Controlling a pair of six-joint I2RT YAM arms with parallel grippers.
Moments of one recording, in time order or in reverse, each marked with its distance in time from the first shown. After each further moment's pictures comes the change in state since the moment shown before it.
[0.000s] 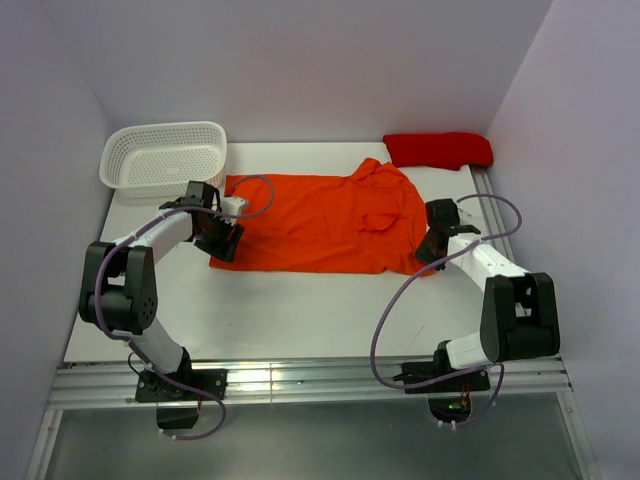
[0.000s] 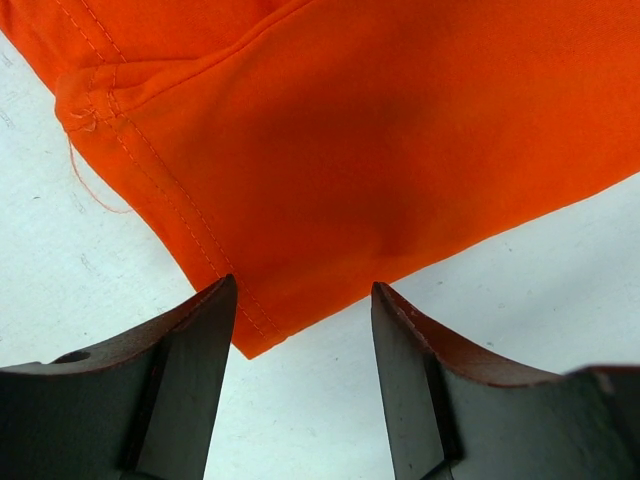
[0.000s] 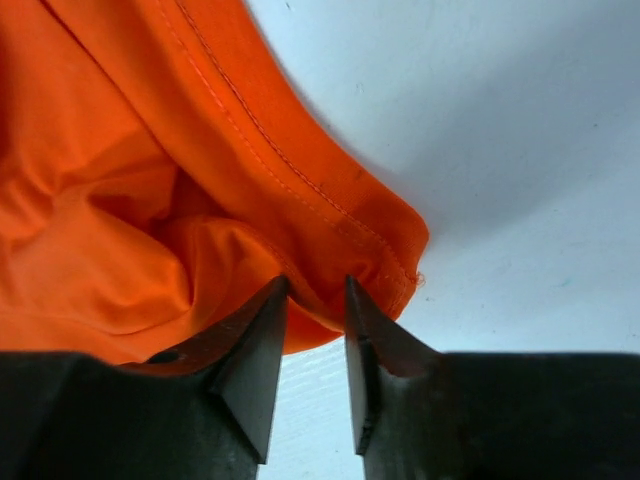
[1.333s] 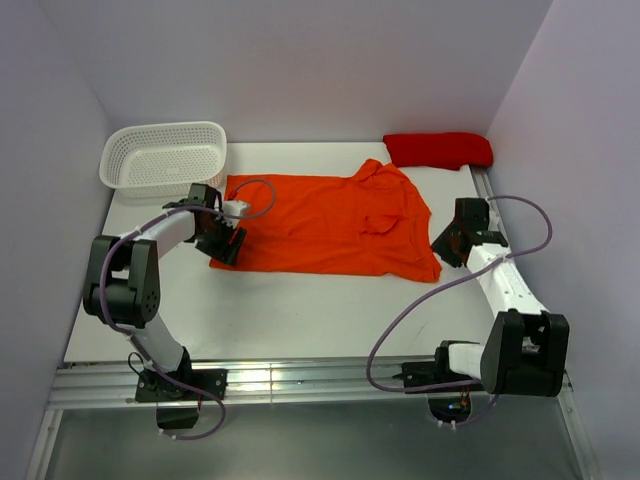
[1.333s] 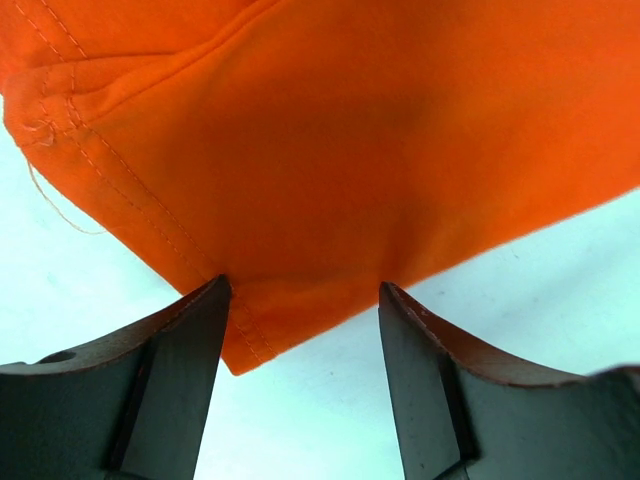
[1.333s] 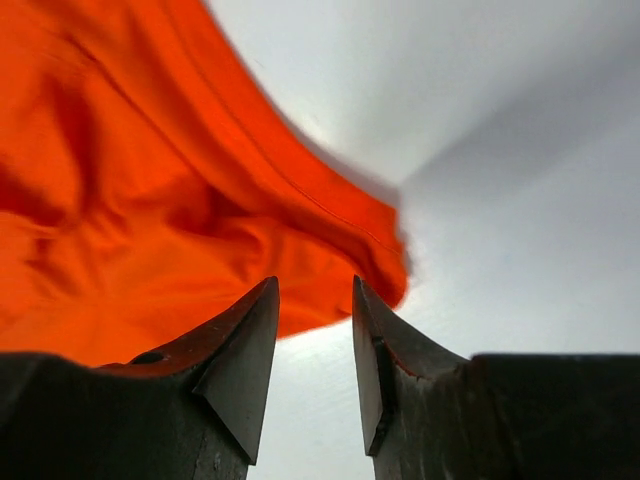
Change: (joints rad) left arm 0.000 0.050 -0.005 0.012 0.010 0.003; right arm -0.153 -0.176 -0.028 -0.061 -0.095 0.007
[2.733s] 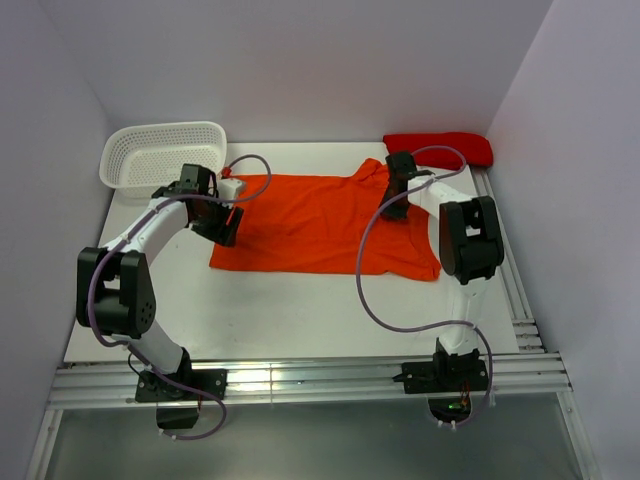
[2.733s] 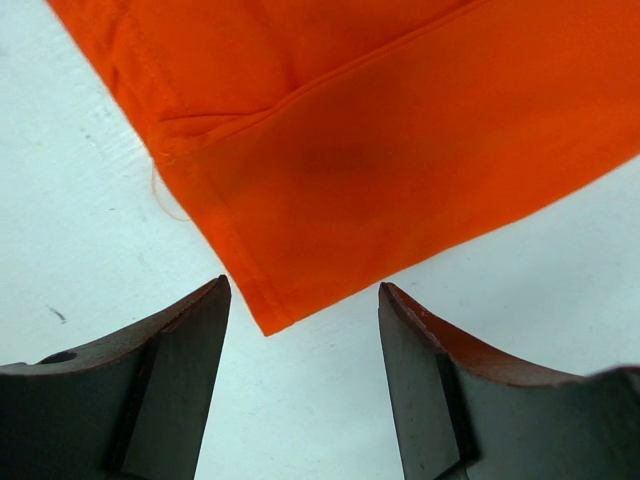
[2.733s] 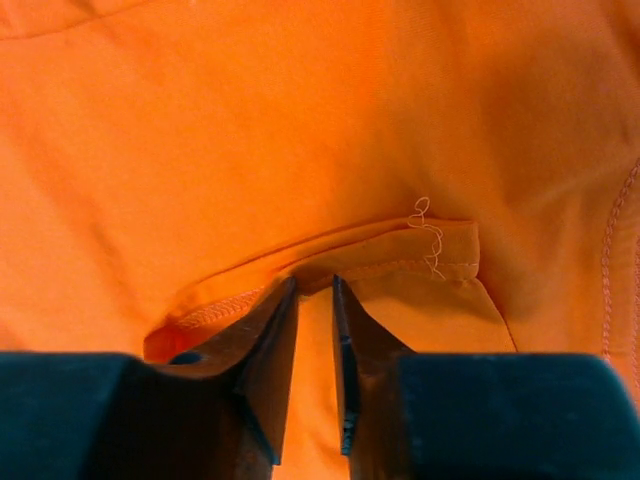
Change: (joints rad) left arm 0.002 -0.077 0.154 -0.124 0.014 -0.046; right arm 0.280 0.818 0.695 0.031 -0.006 -0.037
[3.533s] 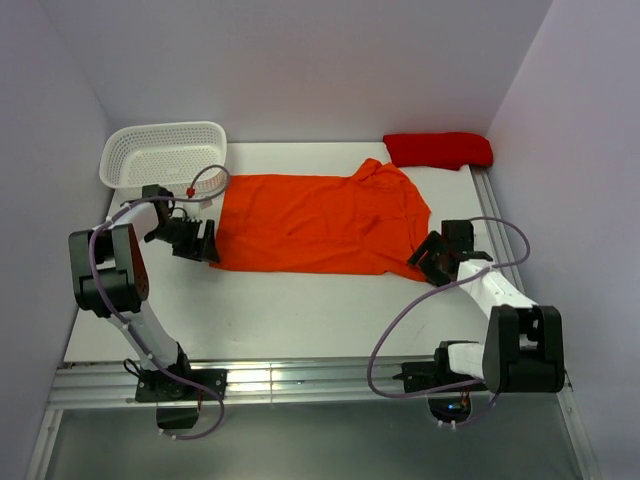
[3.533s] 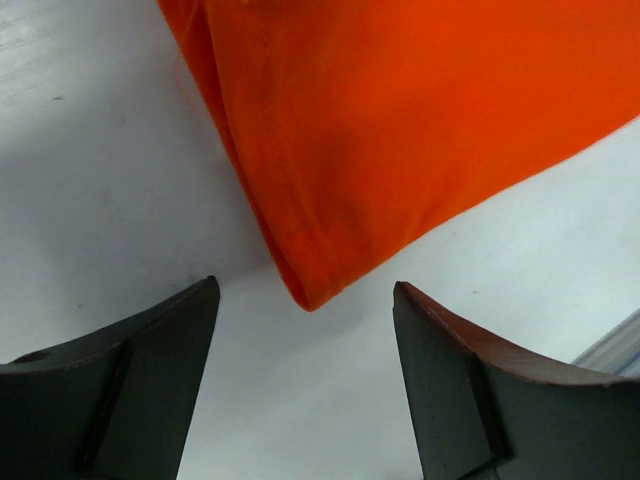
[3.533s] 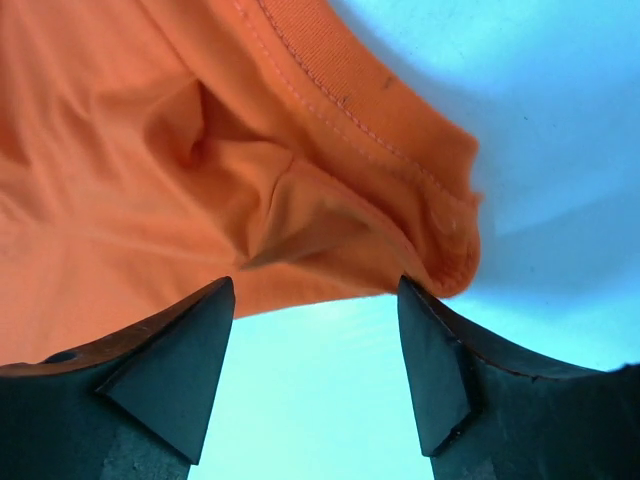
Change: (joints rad) left arm 0.295 0.159 -0.079 -0.024 0.298 0.094; right arm -0.224 -0.778 -0.865 0.164 -0.158 0.083
